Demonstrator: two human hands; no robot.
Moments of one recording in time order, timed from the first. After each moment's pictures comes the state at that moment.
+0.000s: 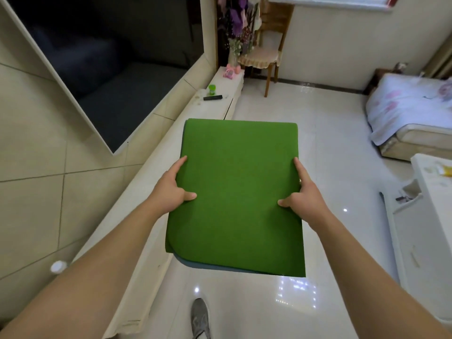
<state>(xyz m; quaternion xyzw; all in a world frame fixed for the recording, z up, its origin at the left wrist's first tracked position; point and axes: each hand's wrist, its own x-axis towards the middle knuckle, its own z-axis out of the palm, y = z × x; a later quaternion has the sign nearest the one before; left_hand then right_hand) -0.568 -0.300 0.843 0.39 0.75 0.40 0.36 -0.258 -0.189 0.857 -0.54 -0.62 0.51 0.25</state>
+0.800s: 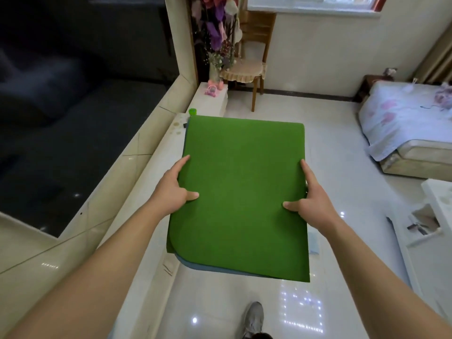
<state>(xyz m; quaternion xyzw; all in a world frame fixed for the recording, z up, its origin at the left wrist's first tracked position) -0.658 0.028 0.853 0.43 0.73 0.39 0.35 -0.329 0.112 0.850 -0.54 -0.62 0.49 0.28</state>
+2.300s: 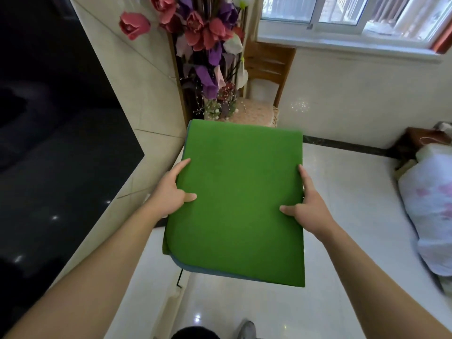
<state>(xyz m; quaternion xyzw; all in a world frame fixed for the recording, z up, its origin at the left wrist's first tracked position) -0.875 0.805 0.865 0.40 0.71 0.43 0.38 -0.558 0.901 0.861 -0.53 -0.63 0.50 0.26</state>
